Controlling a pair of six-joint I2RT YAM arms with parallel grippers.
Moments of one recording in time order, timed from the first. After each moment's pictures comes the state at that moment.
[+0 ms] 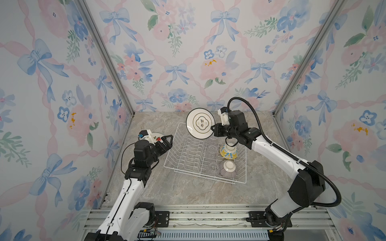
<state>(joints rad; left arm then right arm) -0.09 0.89 0.62 -0.05 0.27 -0.78 0.57 1.60 1.39 -0.33 -0.17 0.45</state>
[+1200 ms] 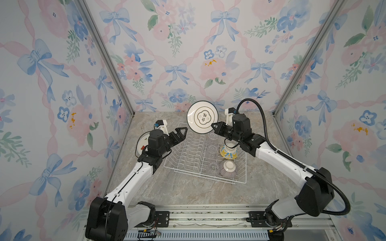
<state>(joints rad) -0.28 1.17 0.78 0.15 0.27 -0.83 0.61 1.49 1.25 -0.11 -0.11 0.78</state>
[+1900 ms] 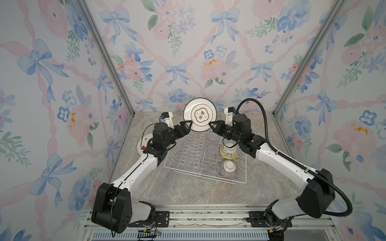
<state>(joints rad) -0.32 1.30 0.89 0.26 0.29 -0.80 0.63 1.48 1.25 -0.04 -0.14 0.89</state>
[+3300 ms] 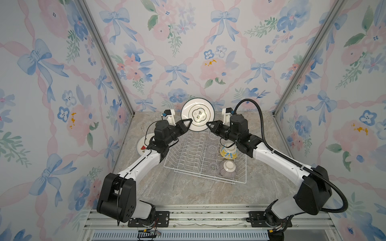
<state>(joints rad) -0.31 1.40 0.92 0.41 0.39 -0.91 0.64 1.52 1.25 0.00 -0.15 0.94</state>
